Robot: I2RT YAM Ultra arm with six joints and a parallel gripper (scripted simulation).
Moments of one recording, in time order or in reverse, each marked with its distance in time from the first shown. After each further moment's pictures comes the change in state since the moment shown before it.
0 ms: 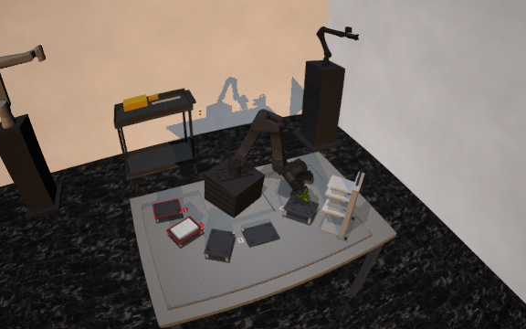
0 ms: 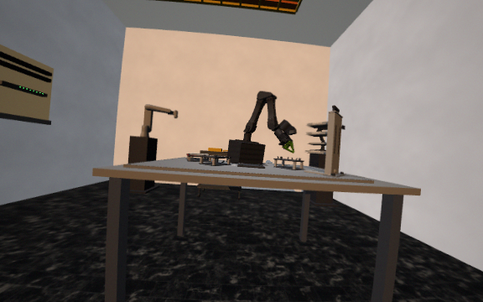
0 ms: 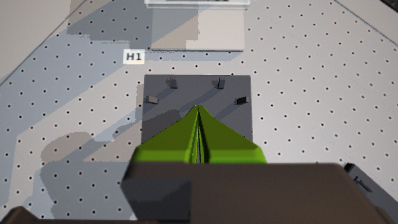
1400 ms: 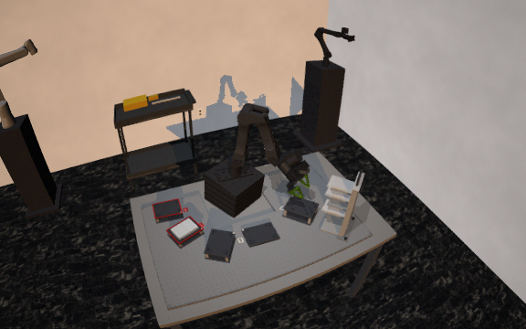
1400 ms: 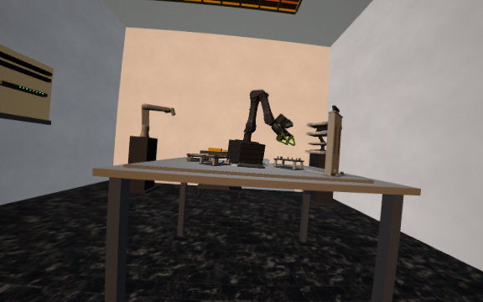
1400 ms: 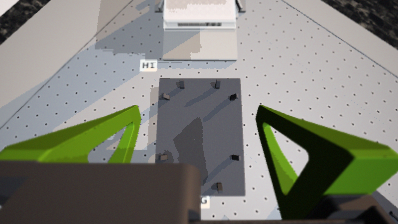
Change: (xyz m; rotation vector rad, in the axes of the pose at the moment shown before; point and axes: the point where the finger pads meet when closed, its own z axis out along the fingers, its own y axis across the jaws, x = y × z) arm -0.019 0.002 -0.052 -0.008 -0.060 0.010
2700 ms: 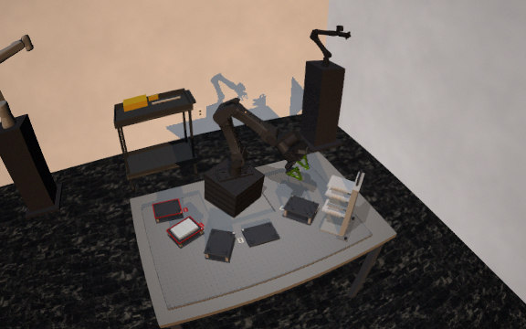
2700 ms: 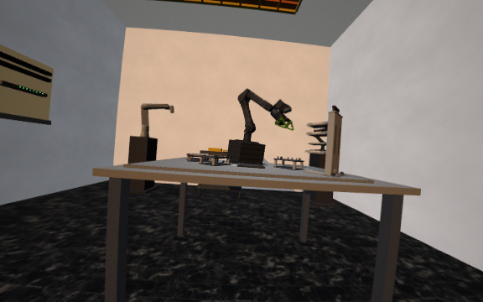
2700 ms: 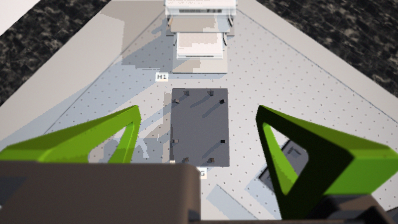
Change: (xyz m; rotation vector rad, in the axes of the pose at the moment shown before) arm -0.065 0.001 -0.089 0.000 0.009 -0.001
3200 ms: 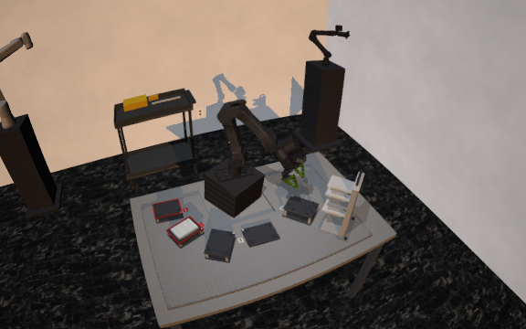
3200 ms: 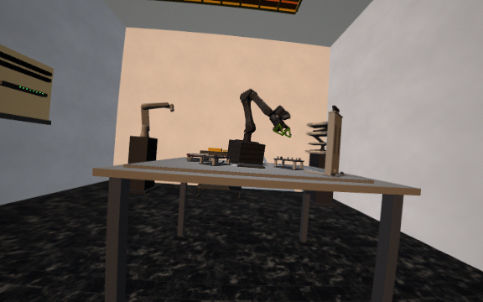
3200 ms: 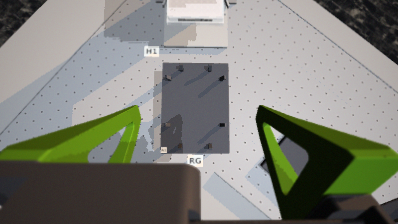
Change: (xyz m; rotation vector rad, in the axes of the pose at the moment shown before) arm 0.047 -0.004 0.024 0.017 0.081 -0.013
